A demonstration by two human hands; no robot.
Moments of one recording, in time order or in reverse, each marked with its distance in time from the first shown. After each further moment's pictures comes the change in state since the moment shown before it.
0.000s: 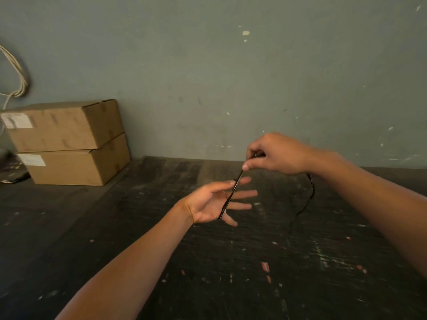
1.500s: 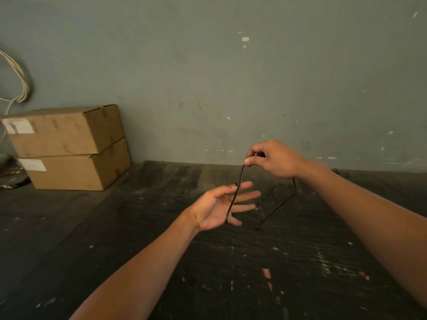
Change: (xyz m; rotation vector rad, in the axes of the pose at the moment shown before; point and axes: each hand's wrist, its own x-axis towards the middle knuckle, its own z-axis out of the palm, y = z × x) left_hand 0.012 -0.005 0.007 -0.101 0.081 0.119; right_hand 0.025 0.044 0.031 0.213 0.149 0.084
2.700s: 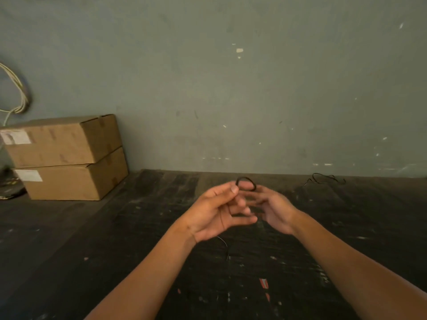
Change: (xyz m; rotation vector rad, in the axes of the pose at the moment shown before) left_hand -0.020 0.015 0.051 -0.070 -0.090 0.236; right_hand -0.049 0.047 0.084 1.246 -0.011 0.454
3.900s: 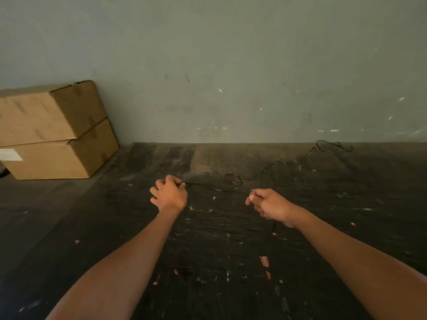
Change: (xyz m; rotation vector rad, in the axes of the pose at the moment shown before) left_hand 0.026 -0.047 -0.192 1.402 1.318 -0.354; right_hand 0.042 0.071 -0.038 -0.662 0.039 0.185
